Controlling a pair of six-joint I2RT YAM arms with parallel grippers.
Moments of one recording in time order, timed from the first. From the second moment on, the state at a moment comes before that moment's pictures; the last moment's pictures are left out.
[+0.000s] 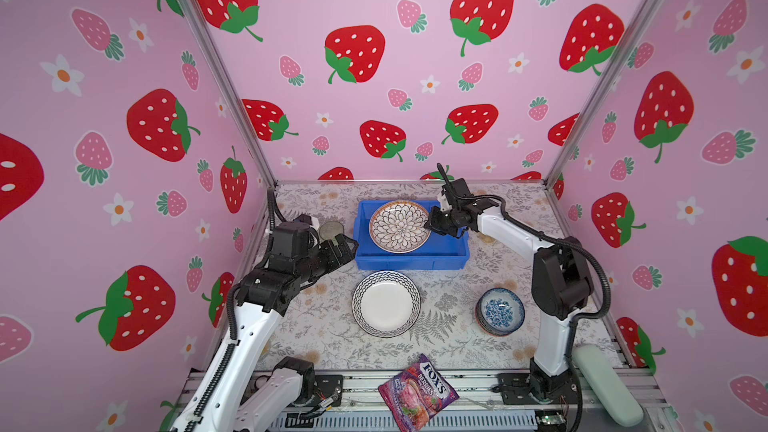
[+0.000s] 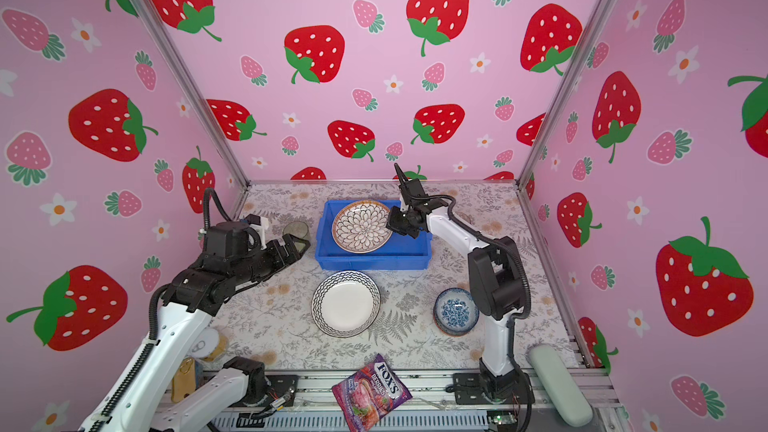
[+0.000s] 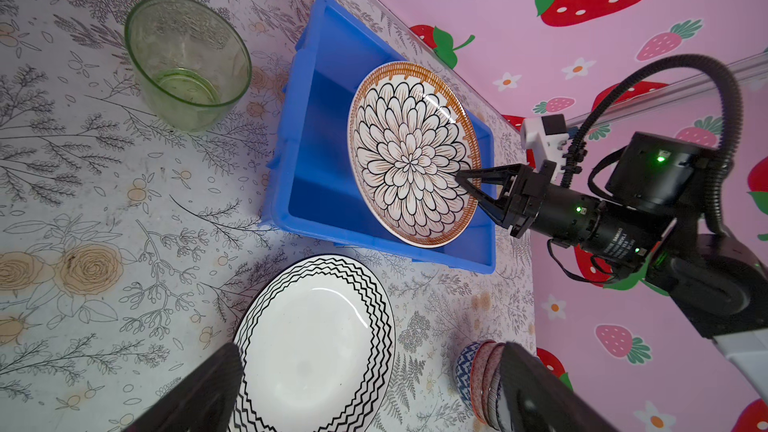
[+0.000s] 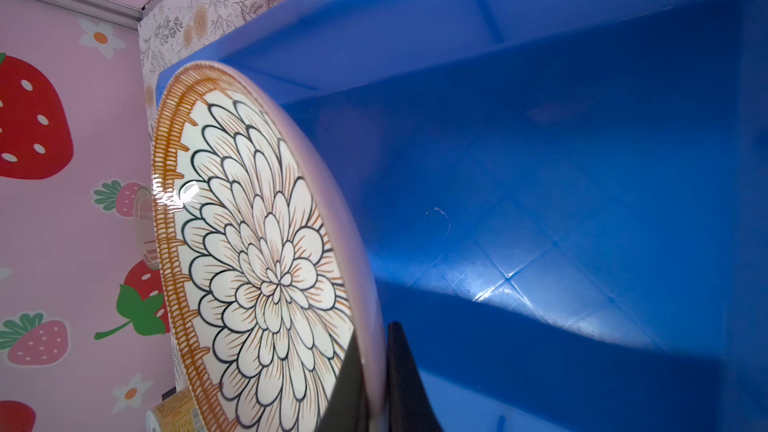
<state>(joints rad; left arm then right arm) -0.20 0.93 1.01 -0.77 0.27 -0.68 0.57 1.96 1.59 -0.54 -0.30 0.70</state>
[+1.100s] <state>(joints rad) -0.15 1.05 0.99 -0.70 0.38 -0.67 0.61 2.07 1.54 -0.35 -0.30 0.83</state>
